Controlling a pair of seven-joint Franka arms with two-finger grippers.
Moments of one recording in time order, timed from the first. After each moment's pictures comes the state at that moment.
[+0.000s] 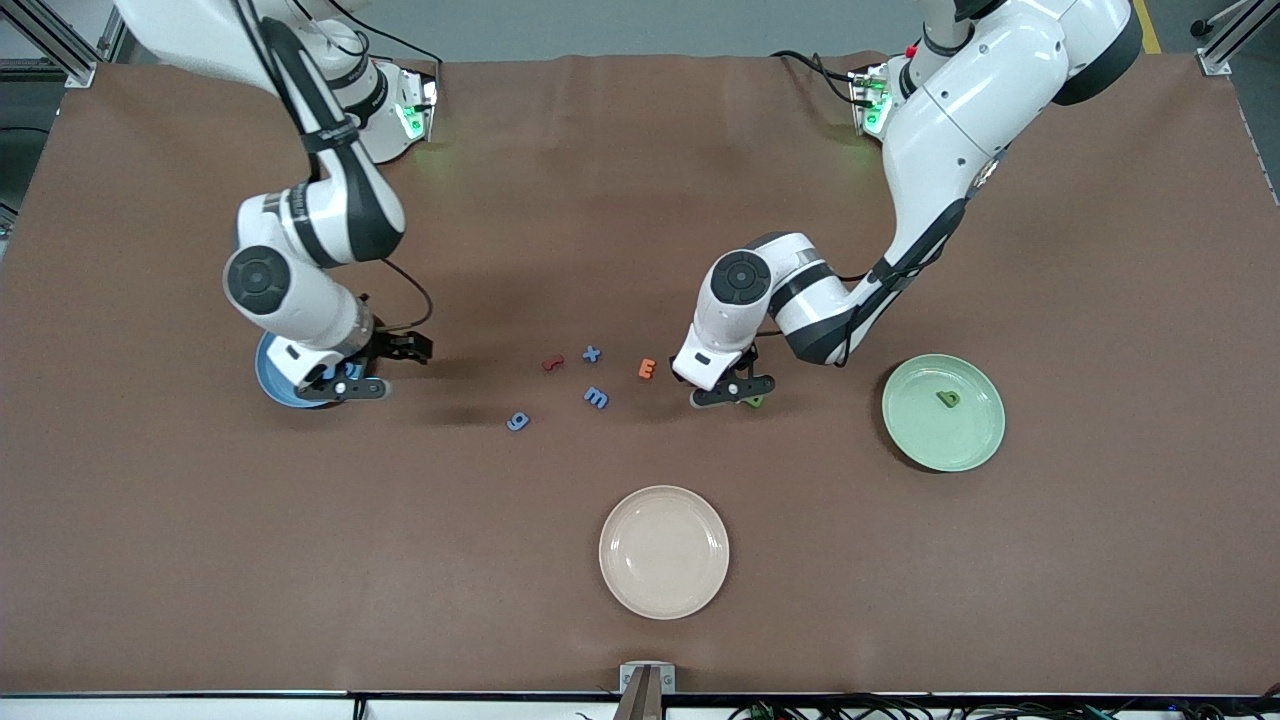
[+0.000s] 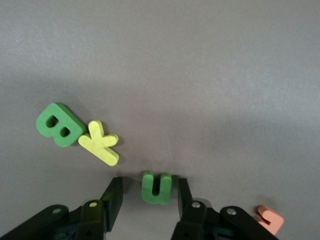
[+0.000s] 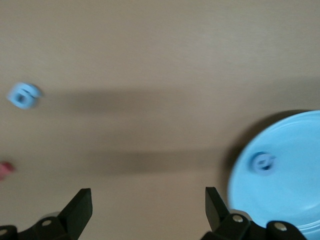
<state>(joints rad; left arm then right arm) -0.15 0.80 -0.61 -1.77 0.61 2.42 -1.25 0.32 0.26 -0.02 -2.11 0.06 2.29 0.31</state>
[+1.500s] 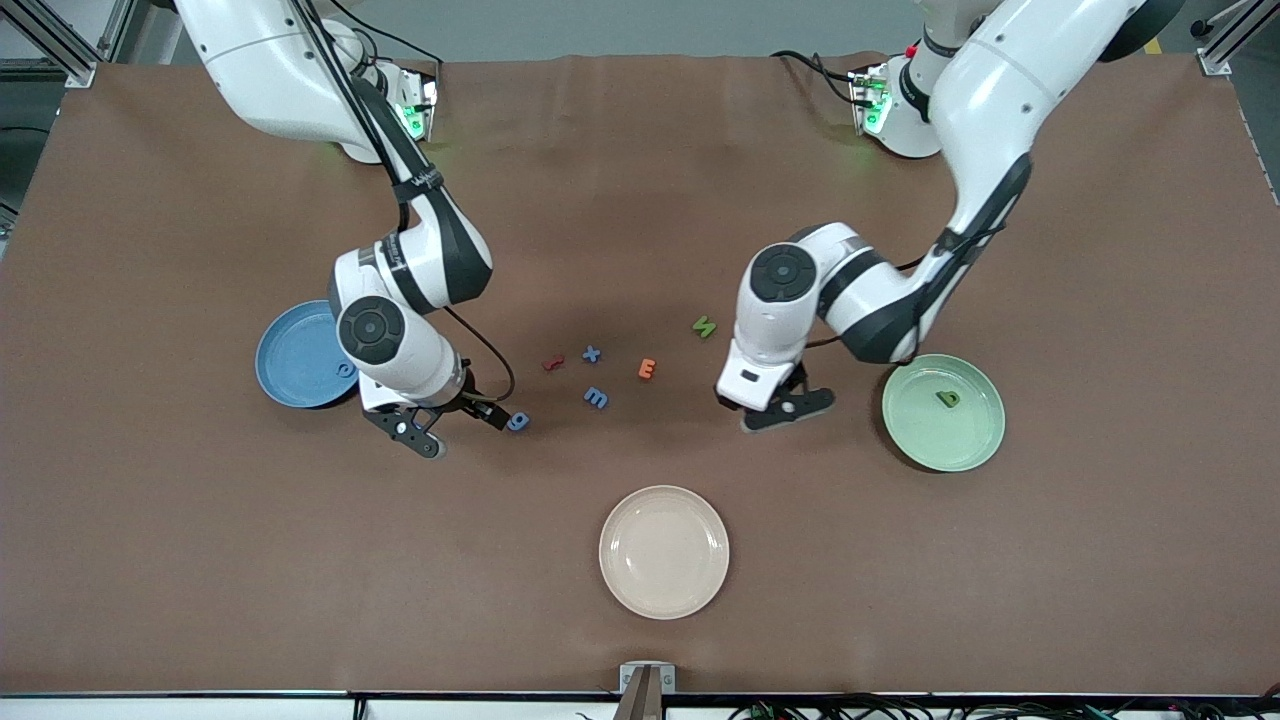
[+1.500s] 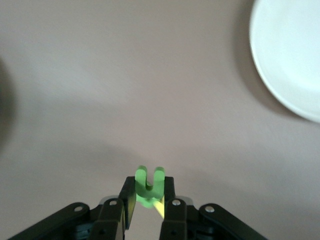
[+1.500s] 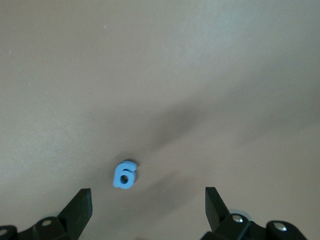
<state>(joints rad) -0.03 0.62 -0.60 -1.73 0.62 2.26 -1.23 0.45 0.54 -0.03 -1.79 0.09 2.32 0.96</state>
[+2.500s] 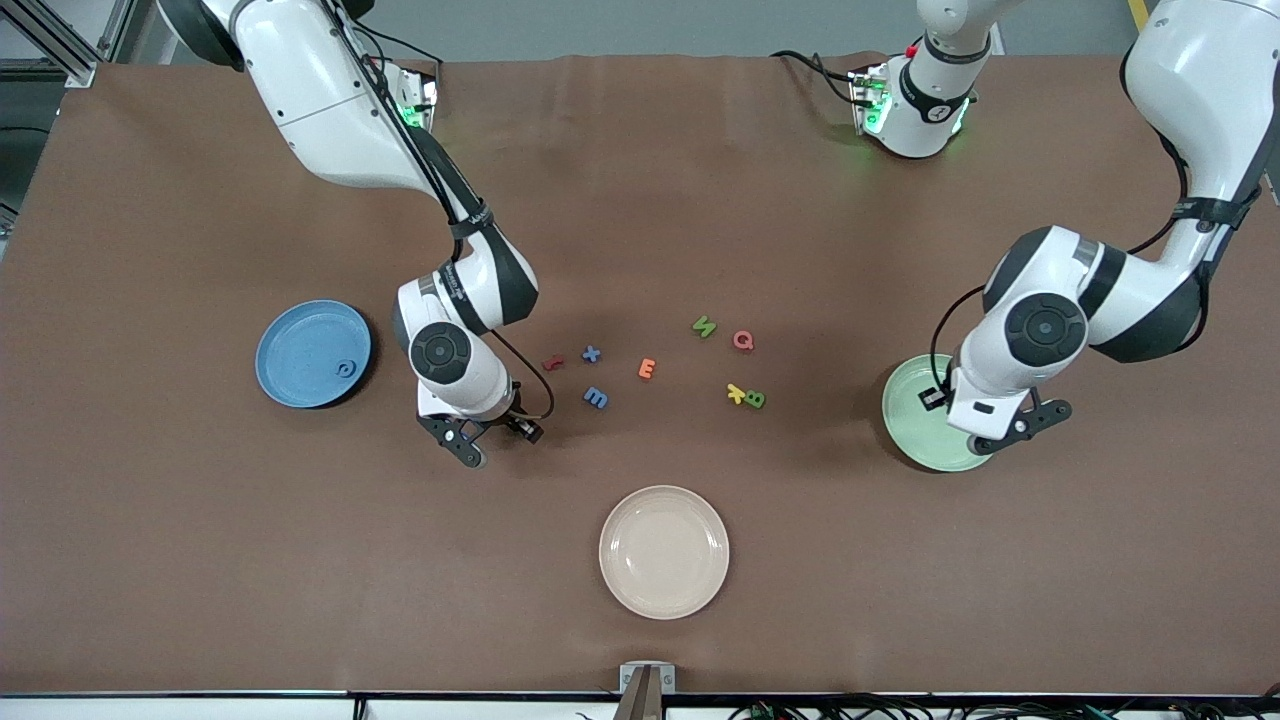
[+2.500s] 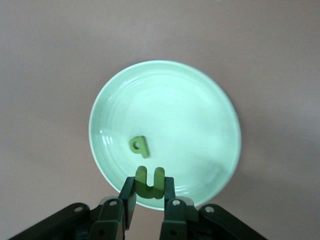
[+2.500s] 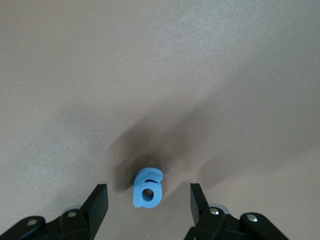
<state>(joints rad) 0.60 0.54 -0.87 -1.89 0.62 2.00 -0.97 0.50 0.70 -0.03 -1.70 0.09 2.38 1.11</state>
